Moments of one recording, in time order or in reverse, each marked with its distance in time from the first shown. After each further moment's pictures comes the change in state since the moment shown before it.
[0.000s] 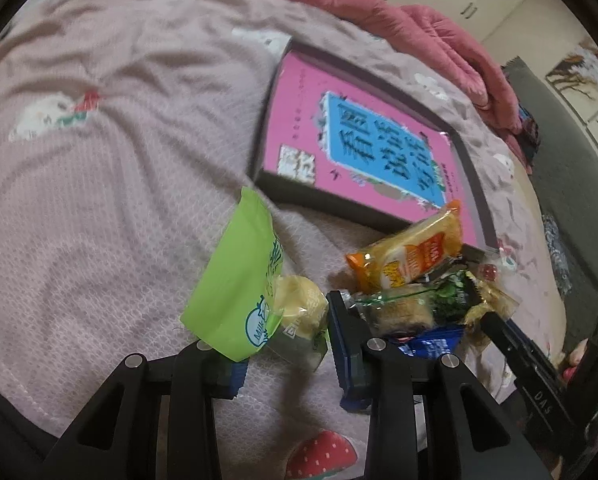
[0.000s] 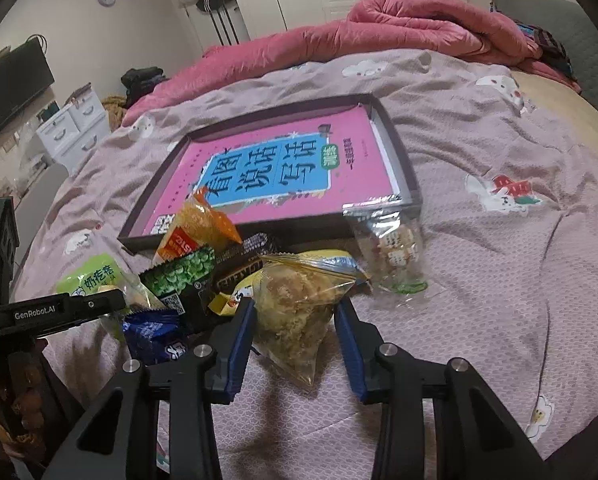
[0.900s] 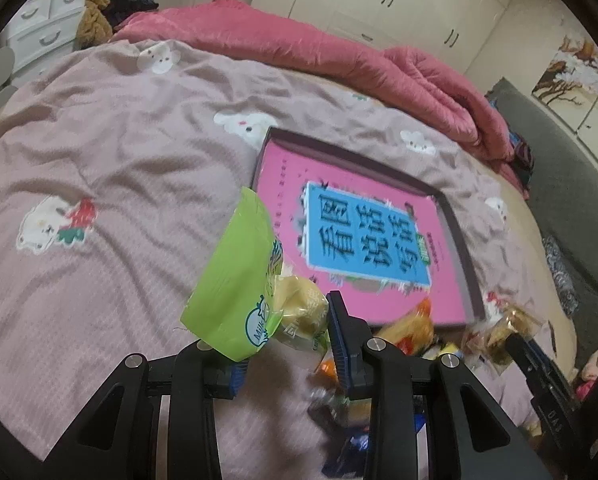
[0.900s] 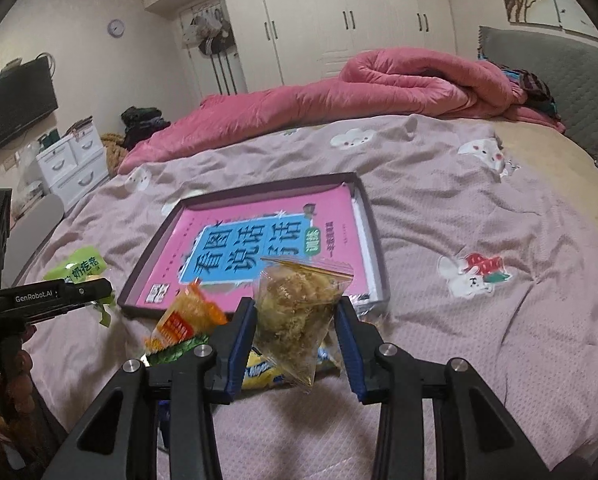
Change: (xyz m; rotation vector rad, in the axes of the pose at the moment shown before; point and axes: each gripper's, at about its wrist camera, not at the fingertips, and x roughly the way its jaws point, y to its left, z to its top) left arm -0.023 -0.019 0.053 0.043 -0.178 0.013; right arm -0.024 -0.006 0.037 -0.008 -0.190 -0.051
